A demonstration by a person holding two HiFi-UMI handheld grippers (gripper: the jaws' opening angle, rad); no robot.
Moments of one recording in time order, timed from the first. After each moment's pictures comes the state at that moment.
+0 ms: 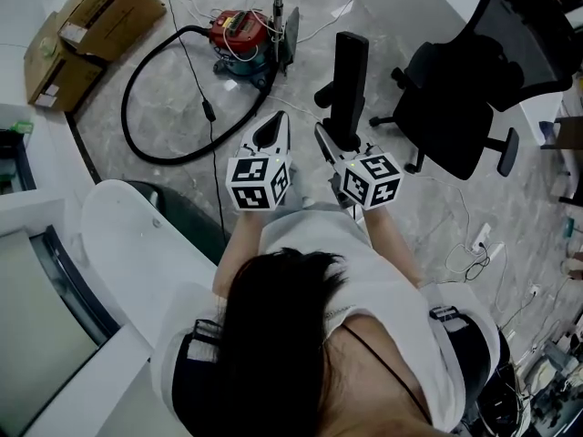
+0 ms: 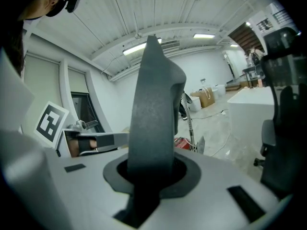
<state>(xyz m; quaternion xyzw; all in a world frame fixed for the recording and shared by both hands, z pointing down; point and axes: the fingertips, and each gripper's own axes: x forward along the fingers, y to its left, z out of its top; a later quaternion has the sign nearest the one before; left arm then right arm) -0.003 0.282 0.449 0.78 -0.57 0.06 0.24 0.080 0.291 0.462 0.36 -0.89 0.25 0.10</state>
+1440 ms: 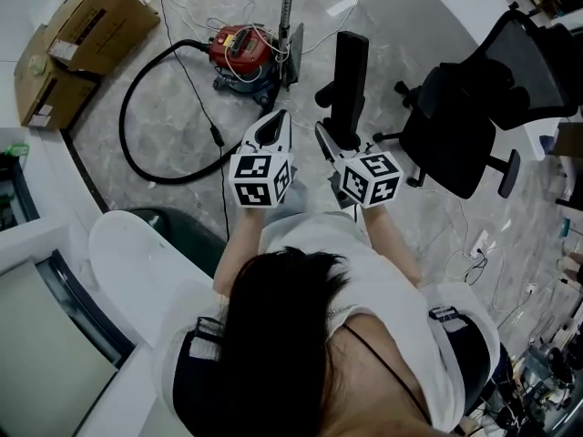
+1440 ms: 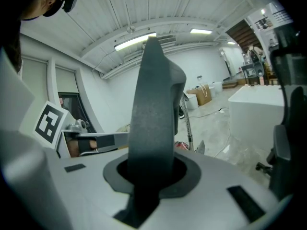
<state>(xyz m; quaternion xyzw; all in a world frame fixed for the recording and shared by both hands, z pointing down) -0.058 0.148 0.459 0.79 -0.55 0.08 0.26 0.022 0.161 0.471 0.38 -0.88 0.27 0.12</state>
